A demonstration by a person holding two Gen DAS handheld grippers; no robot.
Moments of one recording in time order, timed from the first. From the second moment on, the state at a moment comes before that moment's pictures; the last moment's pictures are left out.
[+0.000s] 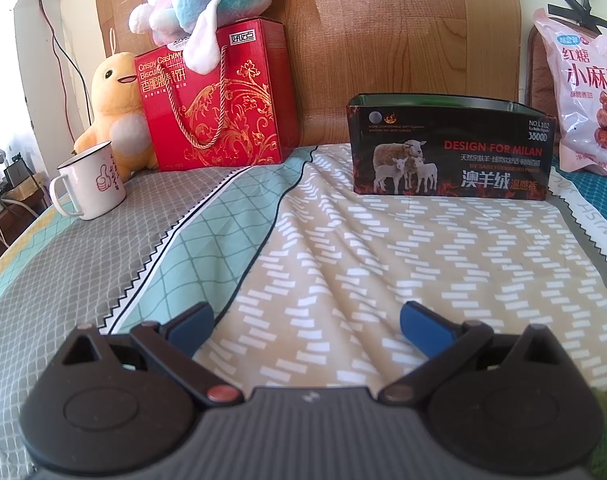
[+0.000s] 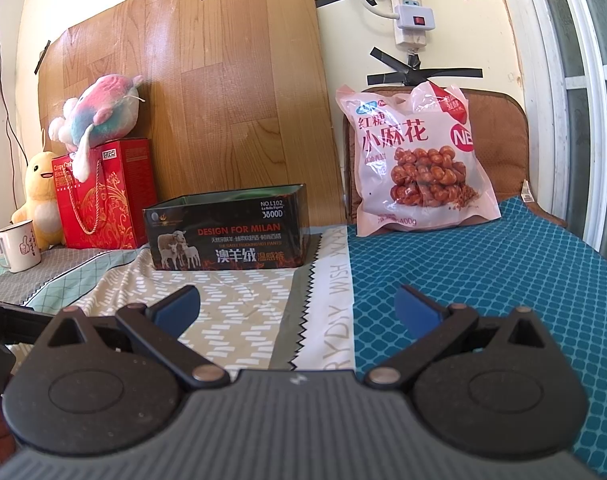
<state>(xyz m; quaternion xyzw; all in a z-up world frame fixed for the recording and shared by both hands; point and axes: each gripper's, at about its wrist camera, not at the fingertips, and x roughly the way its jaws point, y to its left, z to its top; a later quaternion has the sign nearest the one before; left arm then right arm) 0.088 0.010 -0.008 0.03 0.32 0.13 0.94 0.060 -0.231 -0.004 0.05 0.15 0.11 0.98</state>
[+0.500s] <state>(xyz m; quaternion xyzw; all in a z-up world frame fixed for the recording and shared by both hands) 0.087 0.008 -0.009 0.03 0.32 0.13 0.94 0.061 -0.232 -0.004 0.05 0.15 0.11 0.98</state>
